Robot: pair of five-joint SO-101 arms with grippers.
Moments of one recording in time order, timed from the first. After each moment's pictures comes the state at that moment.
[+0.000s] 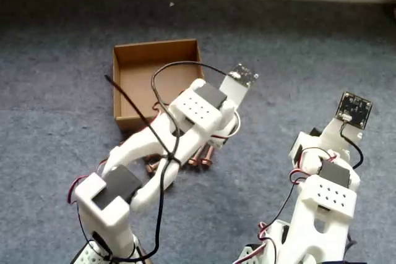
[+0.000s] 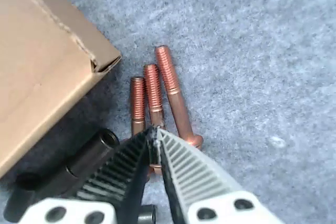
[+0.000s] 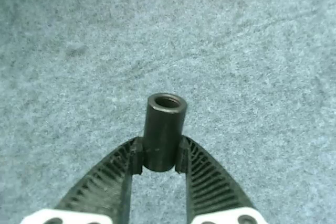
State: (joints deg) left arm 33.0 13.1 4.0 74.9 10.2; right arm 17.1 -49.8 63.9 46.4 0.1
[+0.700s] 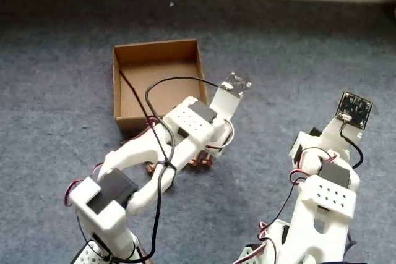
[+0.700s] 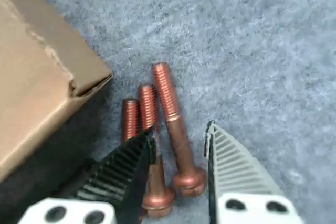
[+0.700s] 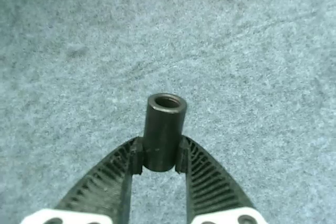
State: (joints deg) left arm 33.2 12.4 16.7 58.0 10.6; right arm 17.1 -50.2 63.9 46.4 0.1
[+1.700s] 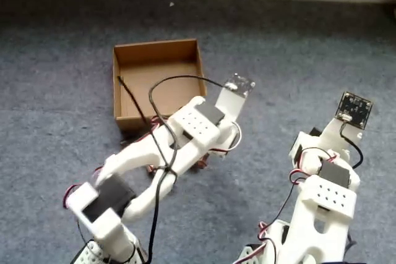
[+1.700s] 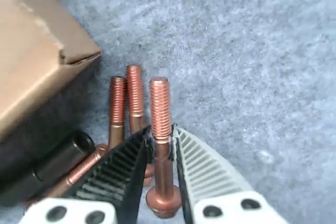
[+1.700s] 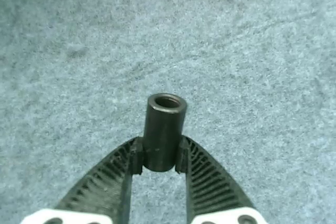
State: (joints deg) left arm 35.2 10.2 13.8 64.8 17.2; right arm 17.1 -50.2 63.9 46.4 0.1
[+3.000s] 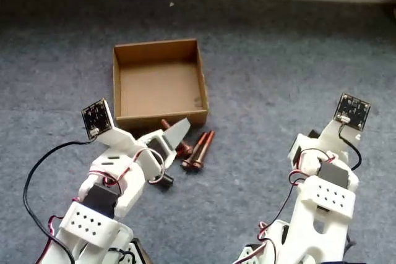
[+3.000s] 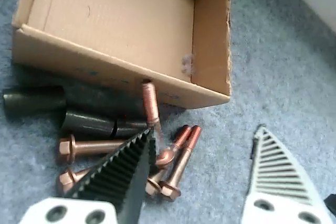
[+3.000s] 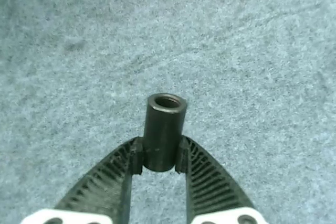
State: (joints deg) left arm 16.8 -73.2 79.3 40.1 54.0; right arm 17.1 -50.2 64.9 46.4 0.1
